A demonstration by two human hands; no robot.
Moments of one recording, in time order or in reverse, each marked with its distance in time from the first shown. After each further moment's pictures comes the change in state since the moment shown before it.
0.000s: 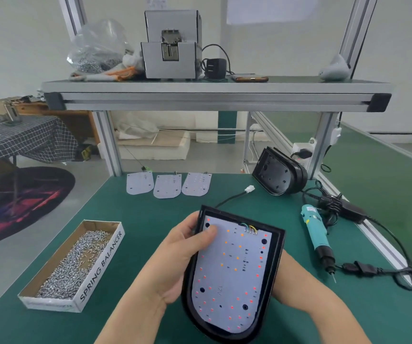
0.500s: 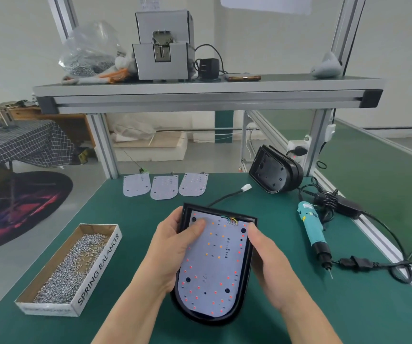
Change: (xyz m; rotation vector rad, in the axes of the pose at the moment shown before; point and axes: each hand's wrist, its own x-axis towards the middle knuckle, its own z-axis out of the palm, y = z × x) left_hand 0.012 0.000 -0.004 0.155 0.204 0.164; right_hand 0.012 0.014 0.029 0.625 0.250 0.097
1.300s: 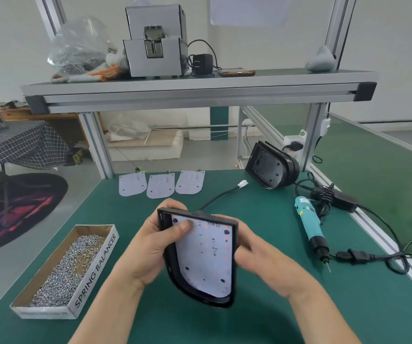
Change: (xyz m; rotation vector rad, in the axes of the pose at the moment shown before) left_hand 0.014 -0.001 -0.037 -0.027 -0.222 0.017; right_hand 0.004 -0.009 -0.011 -0.101 -0.349 -0.005
